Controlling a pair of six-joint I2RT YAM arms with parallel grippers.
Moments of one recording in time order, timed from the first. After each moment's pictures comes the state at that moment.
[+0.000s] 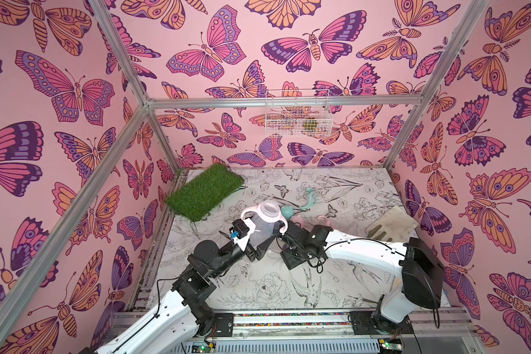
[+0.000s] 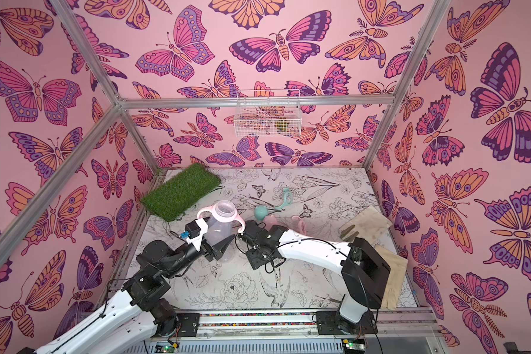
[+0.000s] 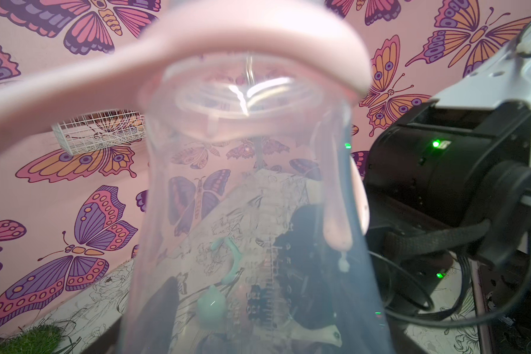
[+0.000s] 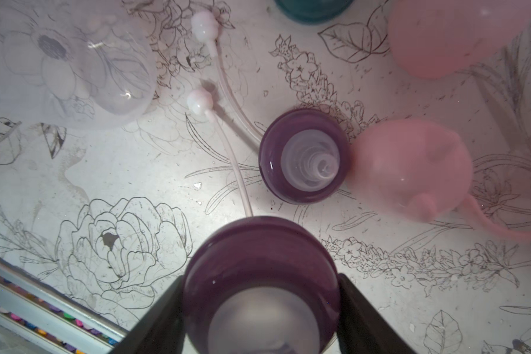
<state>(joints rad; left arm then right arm) -0.71 0.62 0.49 0.22 0.18 0.11 1.01 1.63 1.20 -0.81 0.10 0.47</state>
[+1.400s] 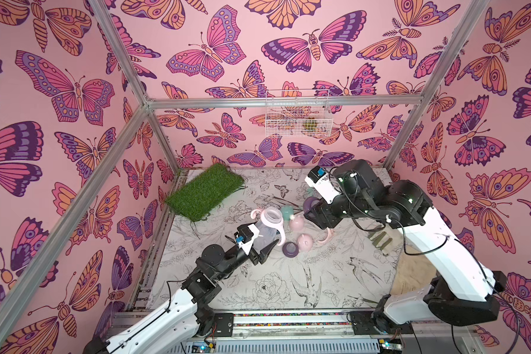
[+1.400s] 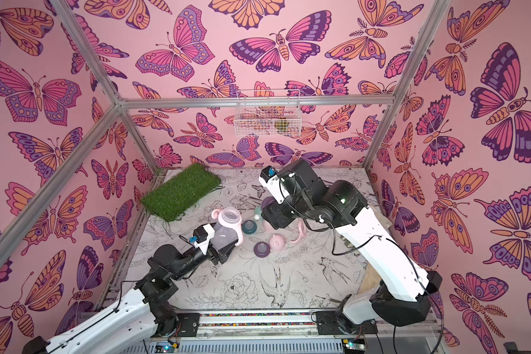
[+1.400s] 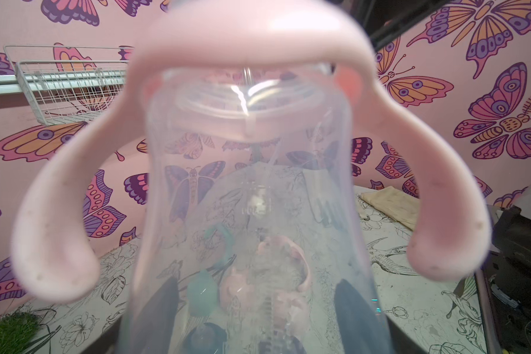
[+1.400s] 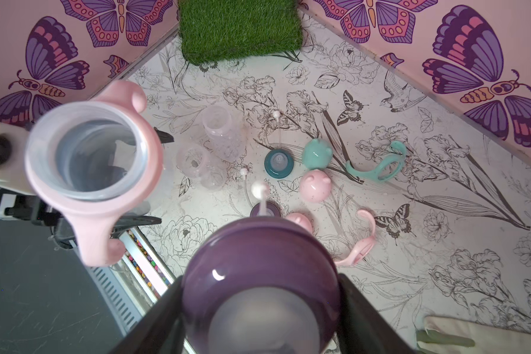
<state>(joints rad) -0.71 0.69 0.33 0.43 0.19 0.09 0.83 1.45 1.98 -1.33 -0.02 0.08</state>
